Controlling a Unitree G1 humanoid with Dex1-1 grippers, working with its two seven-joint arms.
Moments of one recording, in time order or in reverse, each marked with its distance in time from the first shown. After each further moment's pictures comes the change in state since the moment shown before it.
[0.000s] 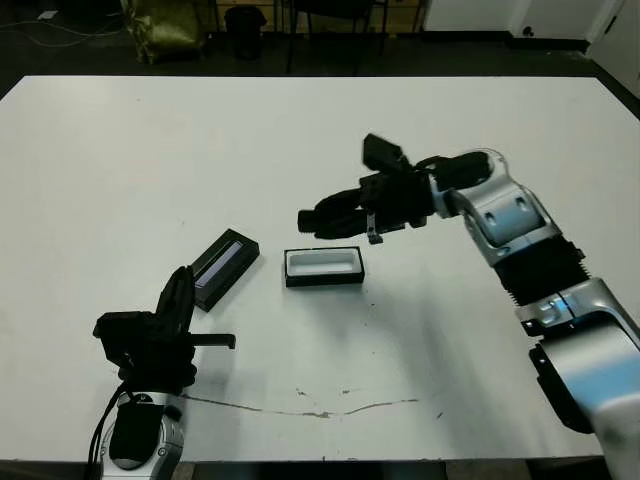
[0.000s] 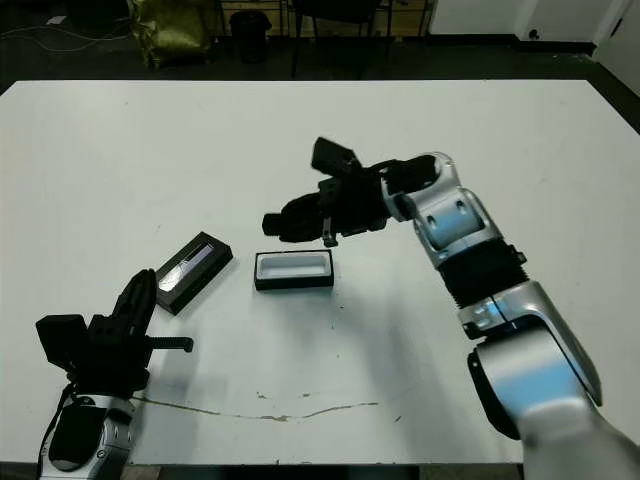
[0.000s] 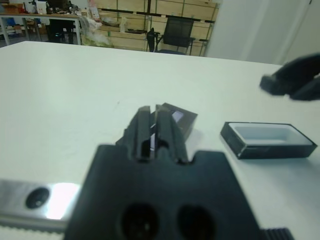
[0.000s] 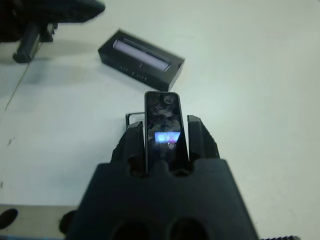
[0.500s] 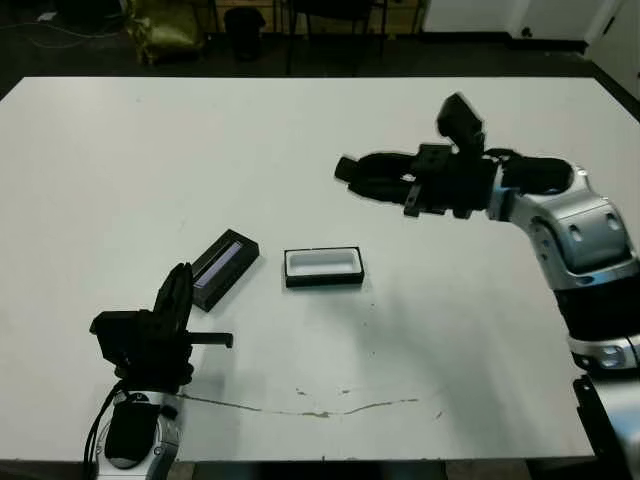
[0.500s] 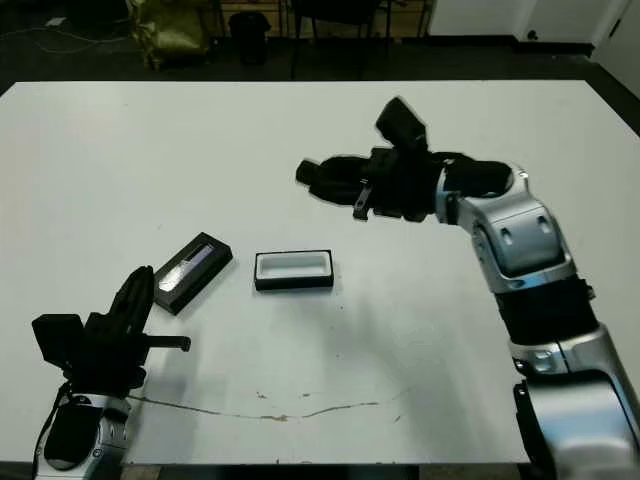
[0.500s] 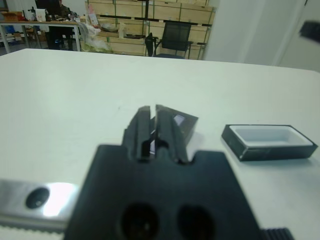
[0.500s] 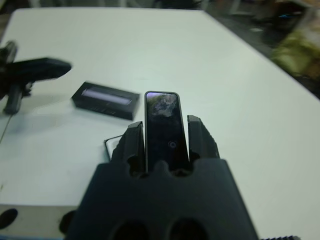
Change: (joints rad) left arm -0.004 0.013 0.012 0.014 -0.005 -0.033 -0.019; right arm 0.129 -0.119 -0.161 -0.288 0.192 0.142 -0.197
